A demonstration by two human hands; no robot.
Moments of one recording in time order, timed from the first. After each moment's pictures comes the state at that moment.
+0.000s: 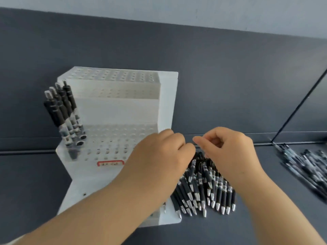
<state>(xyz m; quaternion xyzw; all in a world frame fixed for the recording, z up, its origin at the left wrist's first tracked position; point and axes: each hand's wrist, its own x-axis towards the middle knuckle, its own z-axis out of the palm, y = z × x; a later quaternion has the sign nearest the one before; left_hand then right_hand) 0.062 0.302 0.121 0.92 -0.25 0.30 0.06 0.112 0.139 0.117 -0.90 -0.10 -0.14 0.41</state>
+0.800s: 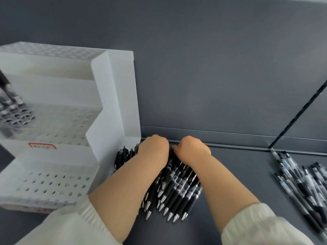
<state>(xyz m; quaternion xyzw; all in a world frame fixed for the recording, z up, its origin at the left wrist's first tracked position) 0.201 0.183 0.028 0.99 0.13 -0.09 0.02 0.246 0.084 0.021 -0.97 -0.10 0.13 0.15</state>
